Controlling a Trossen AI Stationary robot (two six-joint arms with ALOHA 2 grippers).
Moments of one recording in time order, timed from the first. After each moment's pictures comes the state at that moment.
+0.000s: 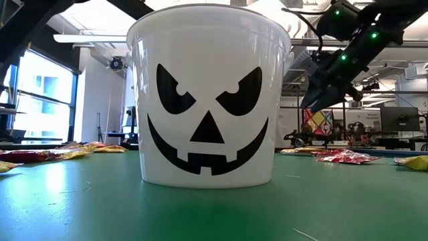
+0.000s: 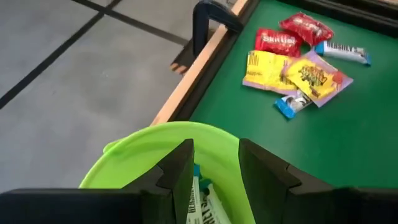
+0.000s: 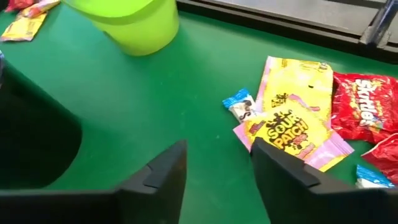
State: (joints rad) left arm 0.58 1.99 1.64 -0.36 0.06 0.08; right arm -0.35 0.99 0.54 -0.33 0.34 0.60
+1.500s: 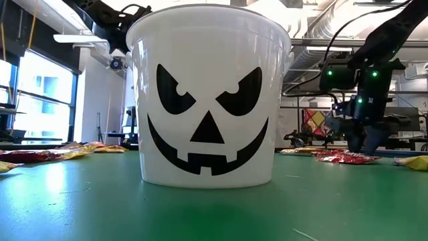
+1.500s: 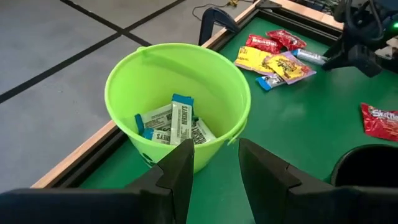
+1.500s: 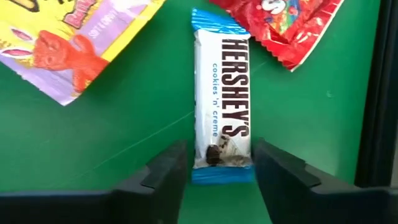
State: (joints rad) left arm 0.57 1.42 0.88 0.01 0.03 -0.07; right arm -0.61 1.24 0.43 -0.58 0.32 0.73
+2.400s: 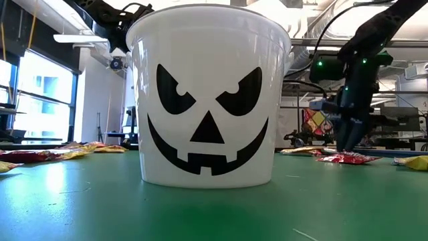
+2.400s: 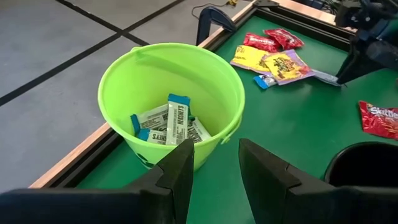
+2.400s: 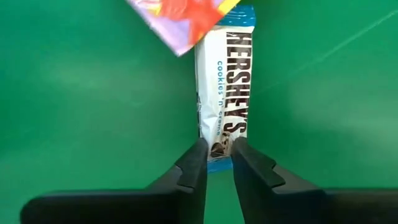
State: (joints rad) left arm 0.54 1.42 0.88 0.01 0.01 -0.07; right arm -0.56 1.24 0.55 -0.61 -0.04 0.87
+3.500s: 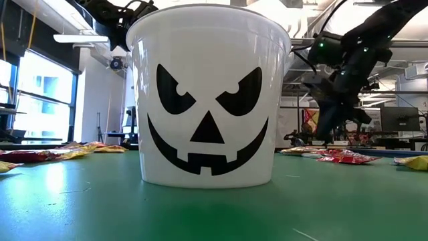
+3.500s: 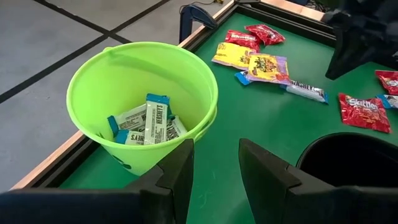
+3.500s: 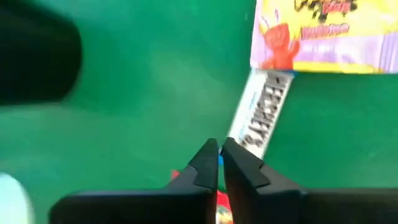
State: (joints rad) left arm 0.49 1.42 0.88 0.00 0.01 -0.07; right arm -0.49 1.15 0.56 -0.47 -0.15 0.64
